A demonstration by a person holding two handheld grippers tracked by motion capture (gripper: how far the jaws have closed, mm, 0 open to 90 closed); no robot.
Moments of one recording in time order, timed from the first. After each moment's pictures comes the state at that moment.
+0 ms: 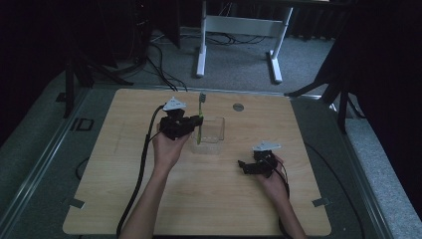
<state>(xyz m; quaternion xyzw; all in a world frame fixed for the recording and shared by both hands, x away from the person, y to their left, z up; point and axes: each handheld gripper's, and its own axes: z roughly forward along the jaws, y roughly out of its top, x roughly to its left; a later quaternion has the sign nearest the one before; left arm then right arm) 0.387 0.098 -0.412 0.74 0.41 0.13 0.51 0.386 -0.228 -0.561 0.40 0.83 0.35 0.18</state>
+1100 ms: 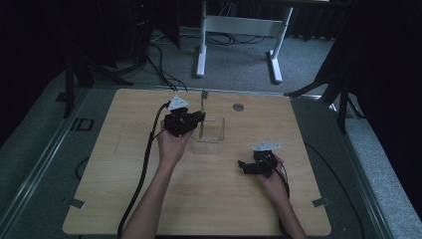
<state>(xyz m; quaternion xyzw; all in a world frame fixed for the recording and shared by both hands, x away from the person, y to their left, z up) 0.402 0.090 -0.421 0.73 0.41 0.16 0.52 0.386 -0.228 -0.561 0.40 0.83 0.35 0.18</state>
